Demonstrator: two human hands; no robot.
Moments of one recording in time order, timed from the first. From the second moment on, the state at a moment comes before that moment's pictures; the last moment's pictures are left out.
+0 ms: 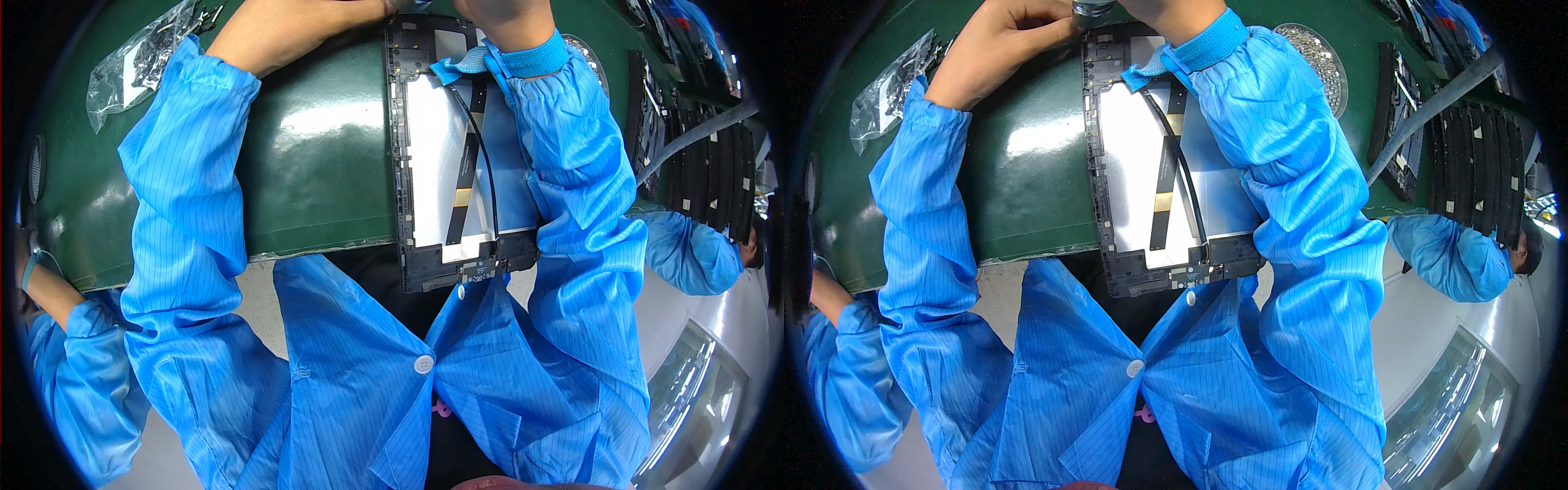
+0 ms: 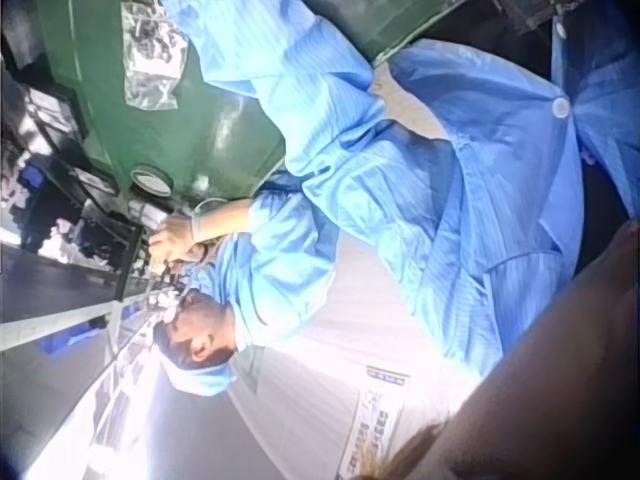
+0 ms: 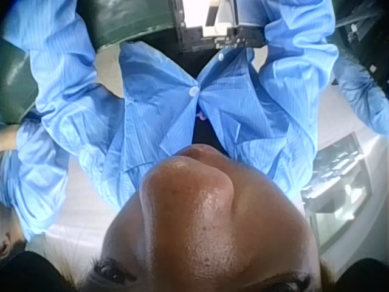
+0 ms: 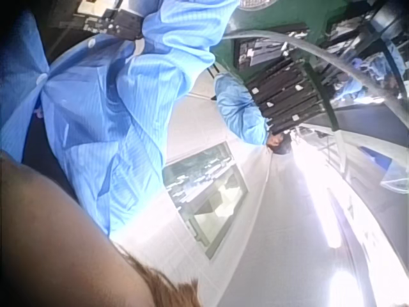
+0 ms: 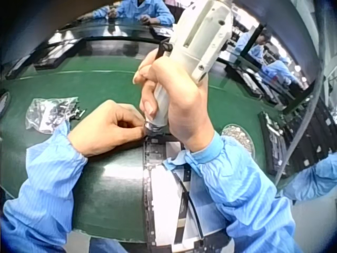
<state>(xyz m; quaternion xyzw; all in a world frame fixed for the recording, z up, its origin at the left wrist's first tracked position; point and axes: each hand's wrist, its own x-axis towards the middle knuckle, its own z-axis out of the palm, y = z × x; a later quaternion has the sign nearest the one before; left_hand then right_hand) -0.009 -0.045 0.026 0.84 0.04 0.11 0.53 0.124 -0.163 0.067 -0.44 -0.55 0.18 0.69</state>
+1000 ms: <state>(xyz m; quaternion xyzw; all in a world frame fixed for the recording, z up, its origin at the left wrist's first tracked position) -0.006 -0.069 0.015 0.88 -0.04 0.25 0.40 0.129 -0.181 0.084 -0.34 -0.50 0.19 0.77</state>
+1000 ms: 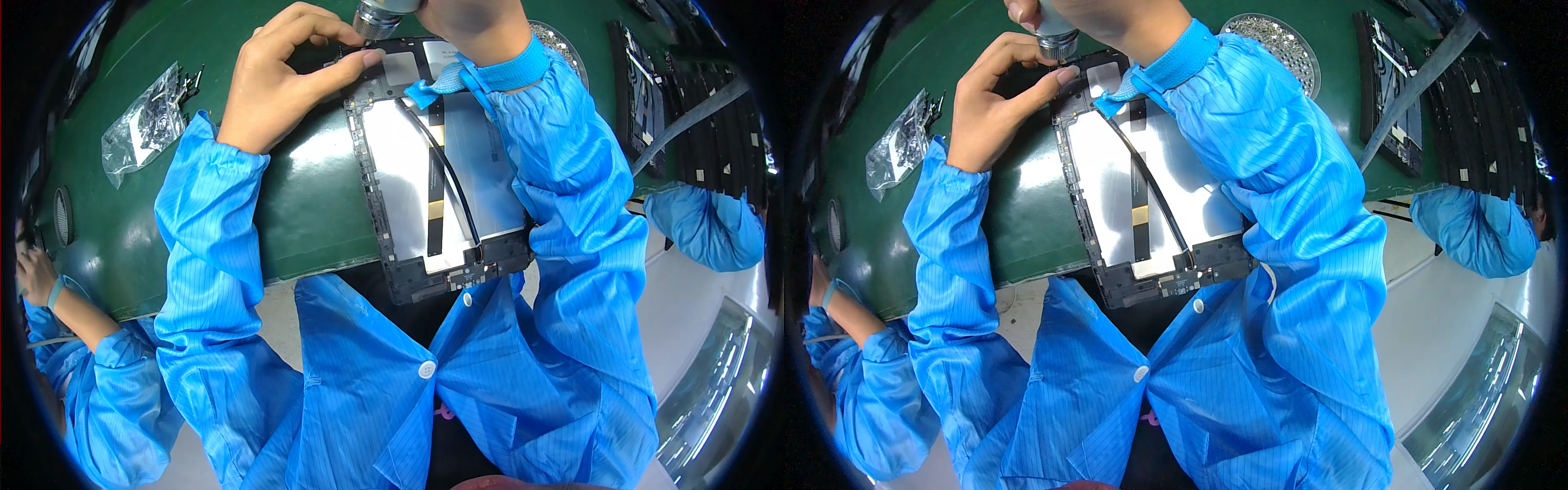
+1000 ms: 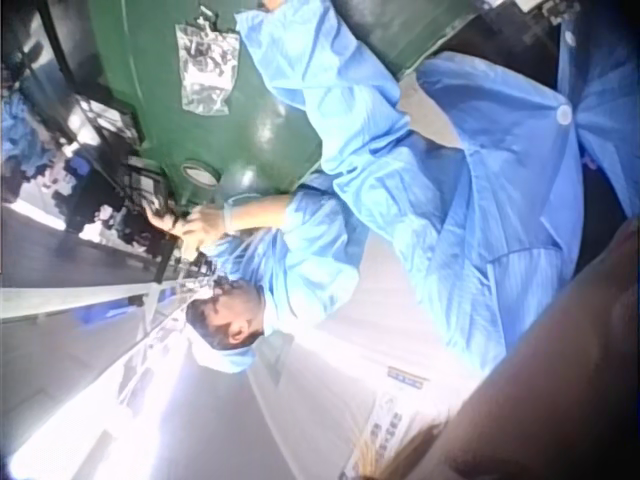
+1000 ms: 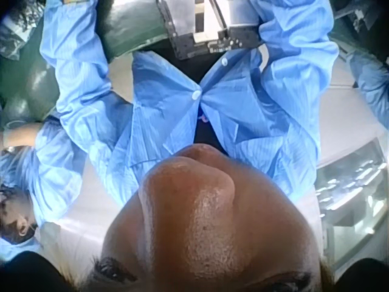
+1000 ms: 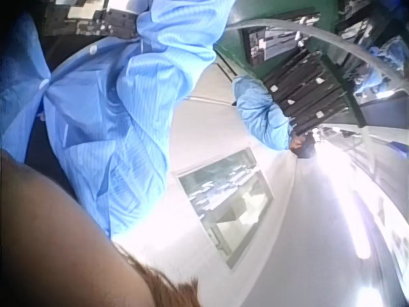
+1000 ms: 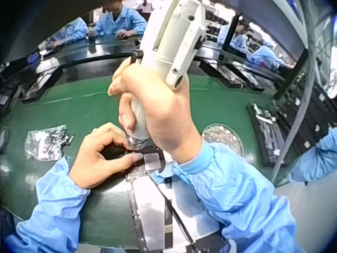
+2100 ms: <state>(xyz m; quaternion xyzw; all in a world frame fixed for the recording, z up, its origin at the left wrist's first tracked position) -0.006 -0.061 0.015 0.88 -0.07 0.26 0.40 0.131 -0.181 0.088 -0.38 -0.52 0.15 0.75</state>
